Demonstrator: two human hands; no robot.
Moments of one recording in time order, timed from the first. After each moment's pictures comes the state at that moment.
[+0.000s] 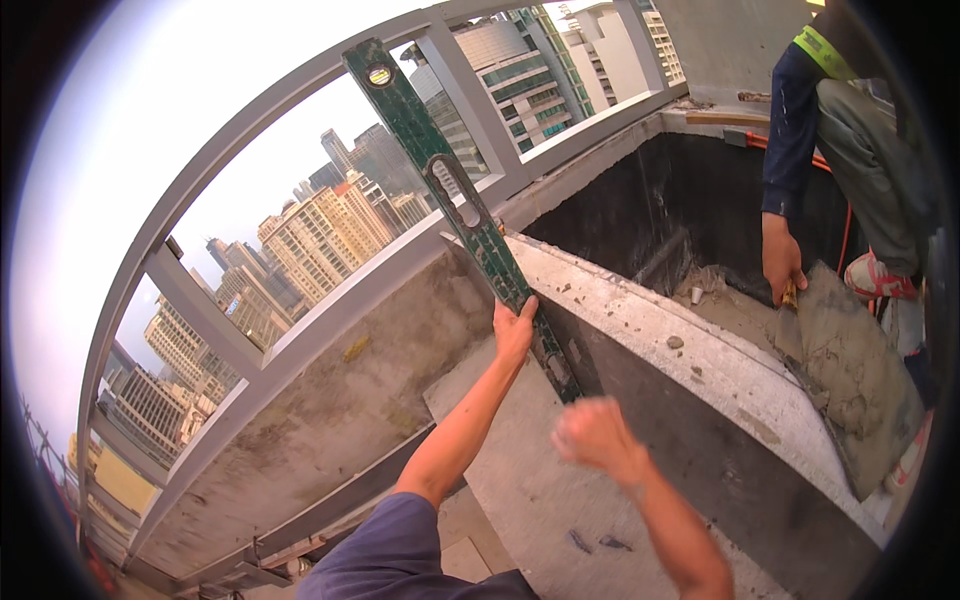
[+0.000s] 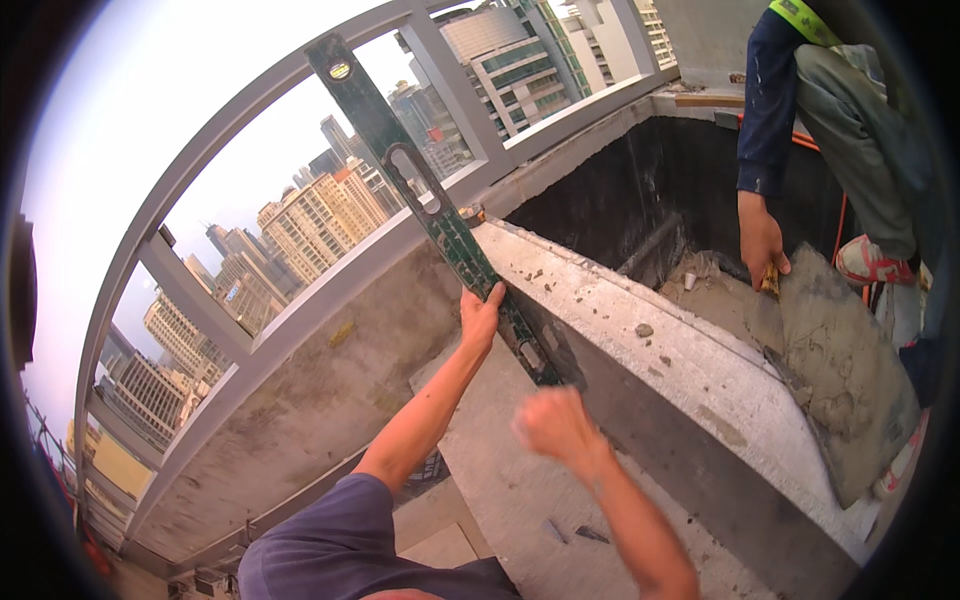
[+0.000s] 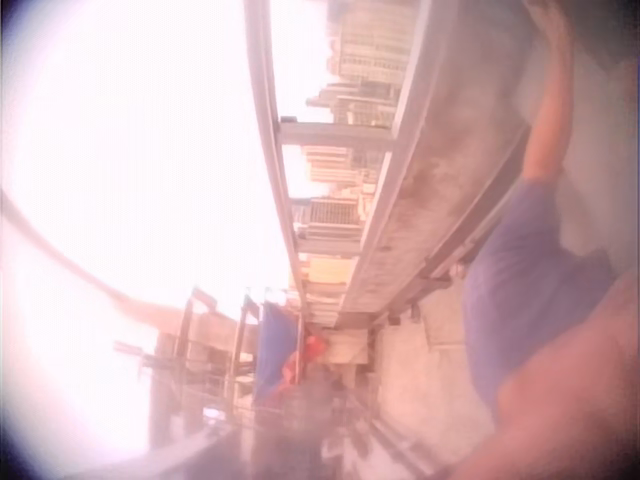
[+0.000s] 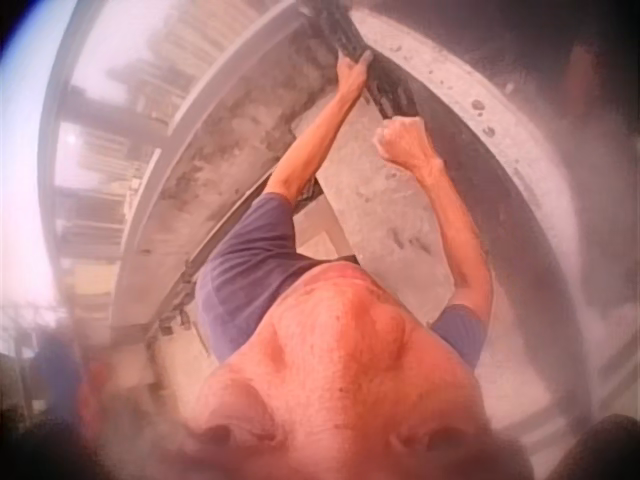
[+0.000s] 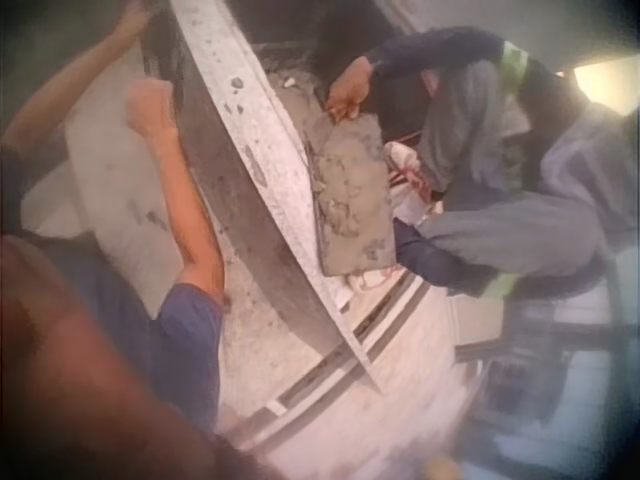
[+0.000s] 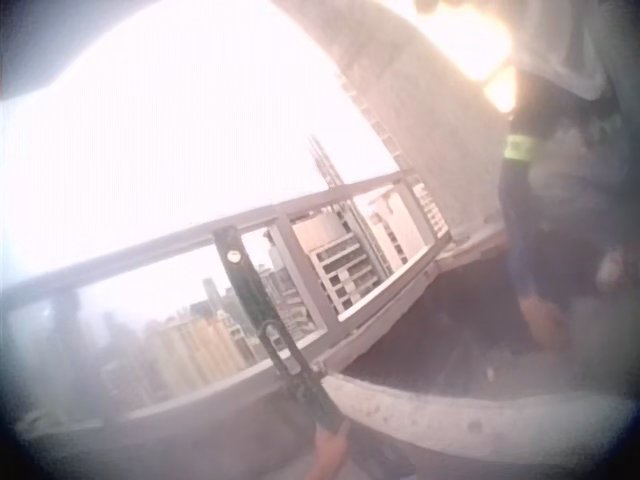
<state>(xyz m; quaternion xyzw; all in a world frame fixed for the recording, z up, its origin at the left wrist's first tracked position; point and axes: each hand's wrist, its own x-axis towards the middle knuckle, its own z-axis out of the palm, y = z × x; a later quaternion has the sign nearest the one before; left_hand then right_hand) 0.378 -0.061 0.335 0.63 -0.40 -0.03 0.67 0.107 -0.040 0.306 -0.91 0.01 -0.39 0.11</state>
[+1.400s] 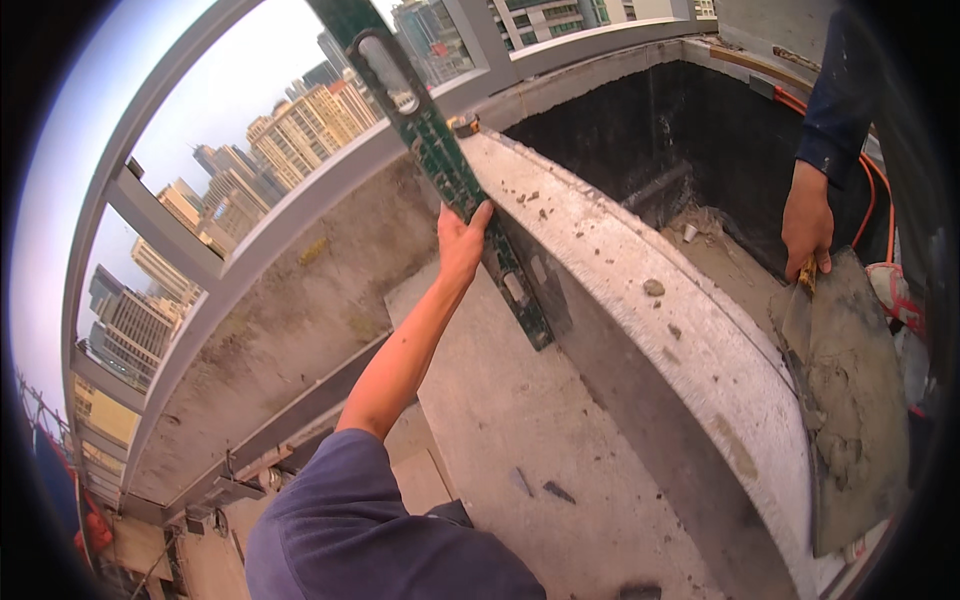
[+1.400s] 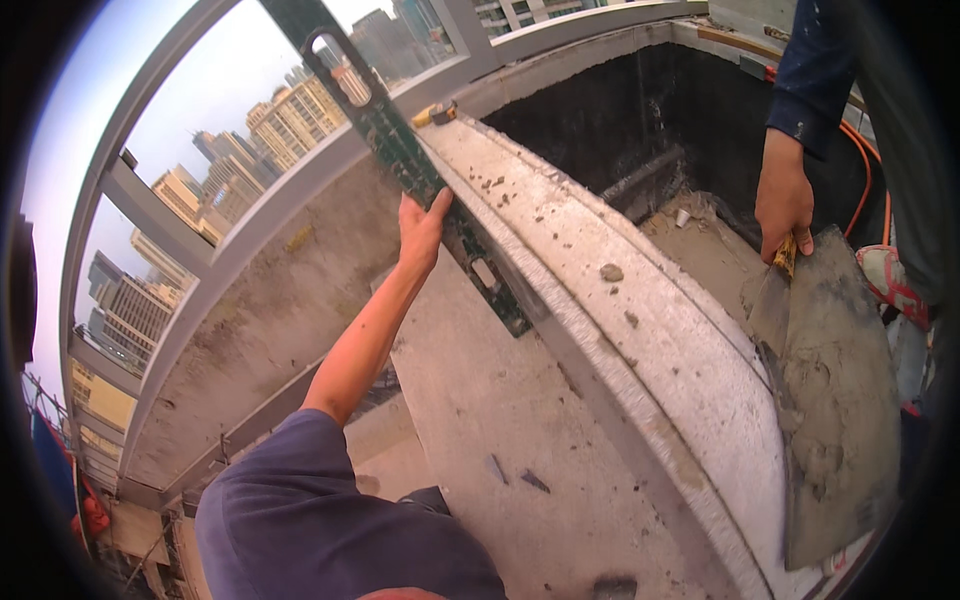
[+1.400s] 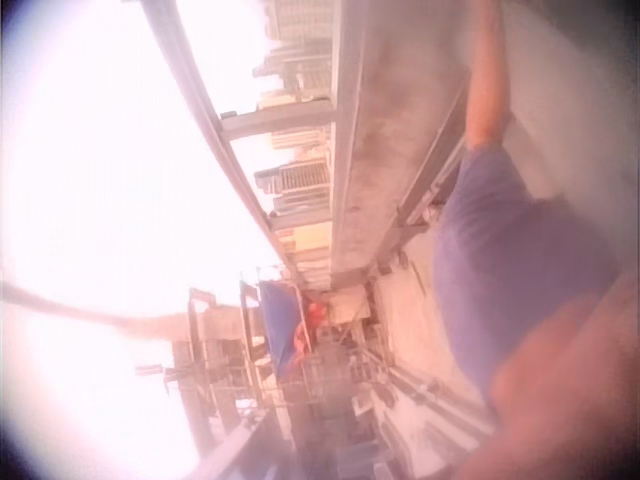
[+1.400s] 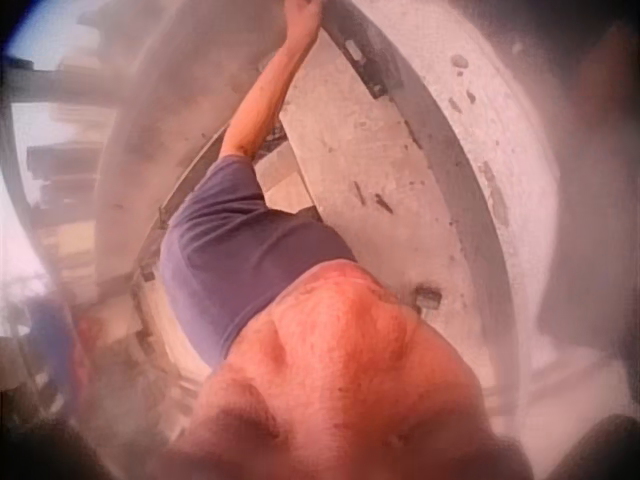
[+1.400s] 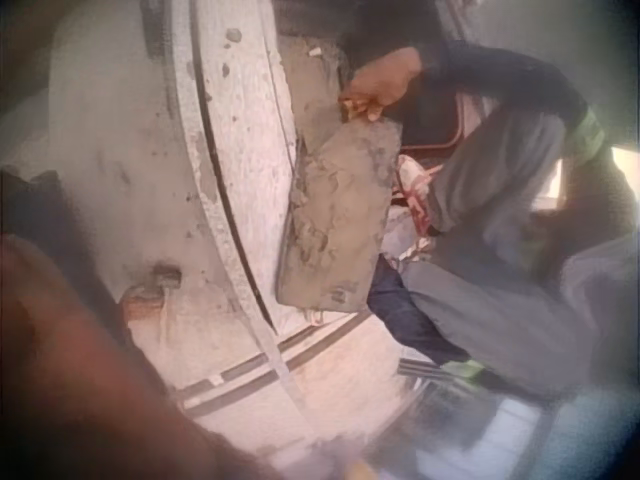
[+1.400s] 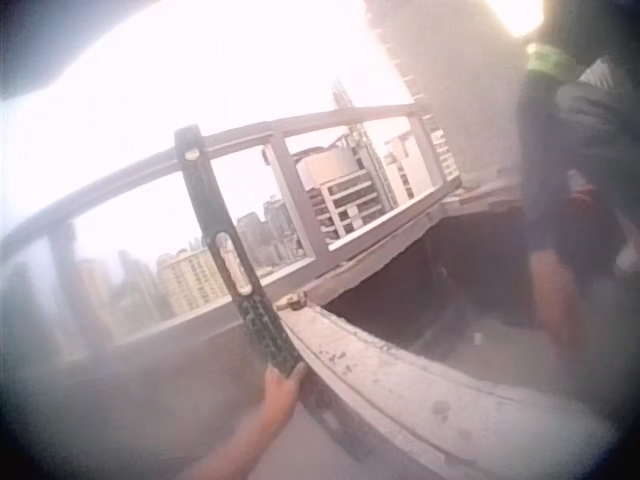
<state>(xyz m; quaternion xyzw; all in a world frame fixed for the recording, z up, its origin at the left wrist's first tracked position) 0.371 -0.062 0.333 0.64 -0.39 0.04 0.66 -0.328 0.292 -0.001 -0.44 0.88 -0.13 0.10</state>
